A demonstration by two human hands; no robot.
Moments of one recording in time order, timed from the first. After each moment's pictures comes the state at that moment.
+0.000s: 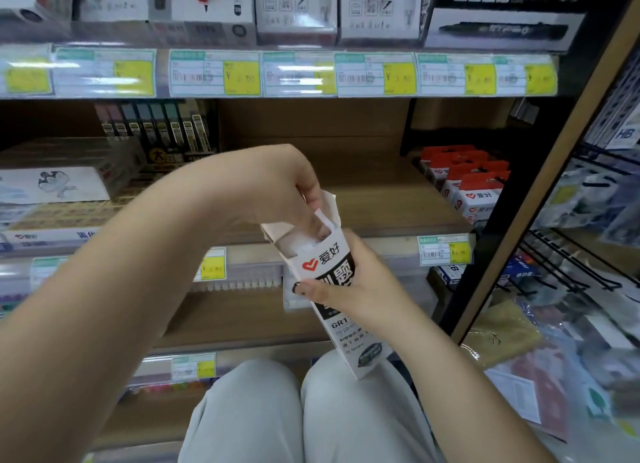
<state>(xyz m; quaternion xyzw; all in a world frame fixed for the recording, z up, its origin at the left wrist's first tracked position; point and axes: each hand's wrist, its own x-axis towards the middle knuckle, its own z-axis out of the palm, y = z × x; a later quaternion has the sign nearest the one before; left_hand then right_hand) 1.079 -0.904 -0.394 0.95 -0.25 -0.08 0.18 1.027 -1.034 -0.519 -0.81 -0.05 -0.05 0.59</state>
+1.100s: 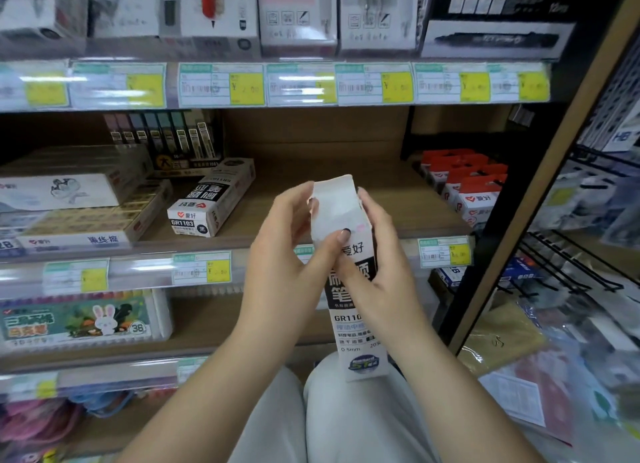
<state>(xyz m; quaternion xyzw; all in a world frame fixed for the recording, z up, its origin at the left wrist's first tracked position) 1.043 -0.916 -0.494 0.72 -0.25 0.18 0.62 1.022 -1.032 -0.521 -0.76 -0.09 -0.27 0.58</state>
